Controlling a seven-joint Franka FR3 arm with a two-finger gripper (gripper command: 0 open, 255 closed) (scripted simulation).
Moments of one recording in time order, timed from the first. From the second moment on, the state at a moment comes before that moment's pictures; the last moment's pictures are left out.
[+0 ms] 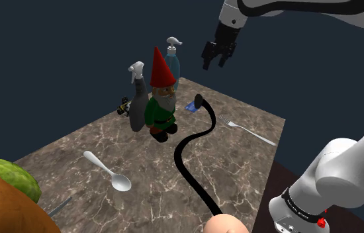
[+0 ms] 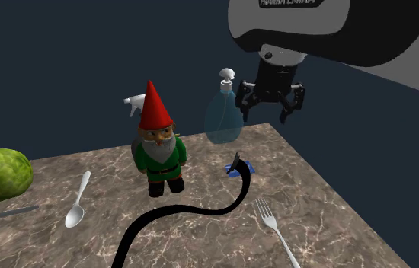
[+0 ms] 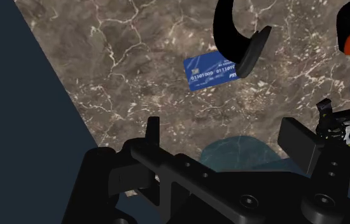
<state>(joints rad) 0.06 -0.27 0.00 -1.92 0.02 1.81 0.13</state>
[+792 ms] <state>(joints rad) 0.09 0.12 0.04 -1.36 0.04 1.76 0.21</state>
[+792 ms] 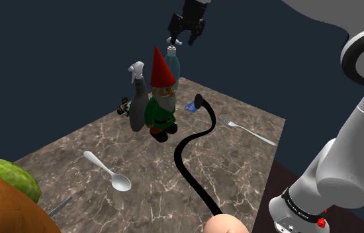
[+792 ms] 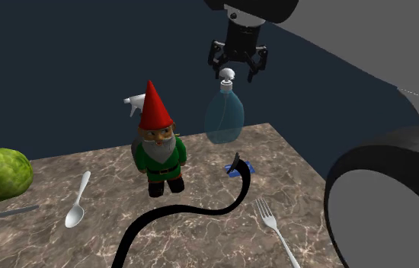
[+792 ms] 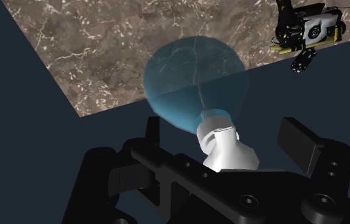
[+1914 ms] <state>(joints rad) 0.10 0.18 0.05 -1.34 0.04 1.84 0.22</state>
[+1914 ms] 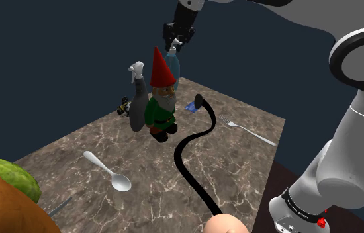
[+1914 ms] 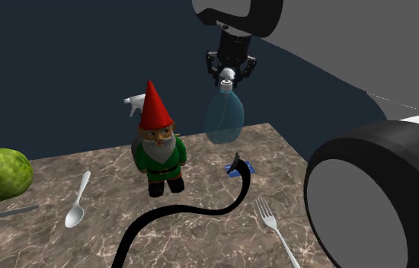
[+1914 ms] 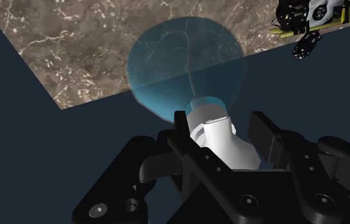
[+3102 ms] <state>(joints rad) 0.11 0.31 0.05 -0.98 0.03 1.60 0.23</state>
